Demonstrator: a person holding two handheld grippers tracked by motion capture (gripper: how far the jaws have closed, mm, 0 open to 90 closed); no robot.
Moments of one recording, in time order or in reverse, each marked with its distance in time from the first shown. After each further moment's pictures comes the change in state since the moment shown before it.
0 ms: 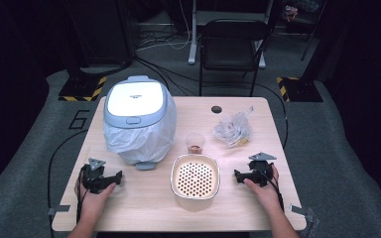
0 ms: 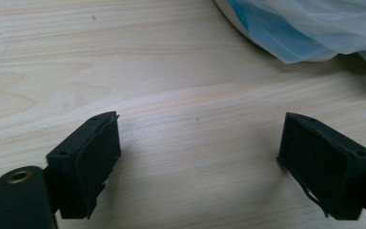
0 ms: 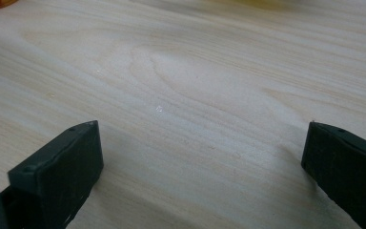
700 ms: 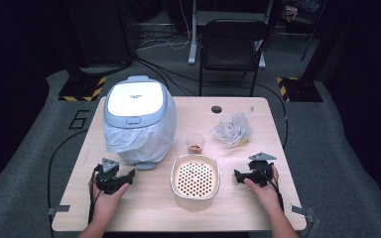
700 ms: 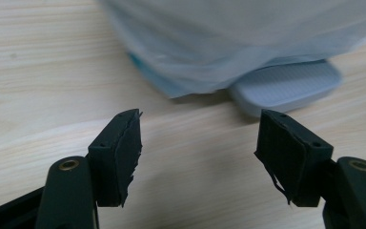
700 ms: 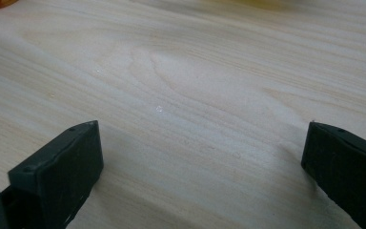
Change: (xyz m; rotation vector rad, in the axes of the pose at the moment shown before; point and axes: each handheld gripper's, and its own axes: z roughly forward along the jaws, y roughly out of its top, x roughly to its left) left arm -0.054 0.014 -0.011 -0.073 -0.086 0.001; right arm 0.000 0.000 0.000 -0.001 -0.001 0.000
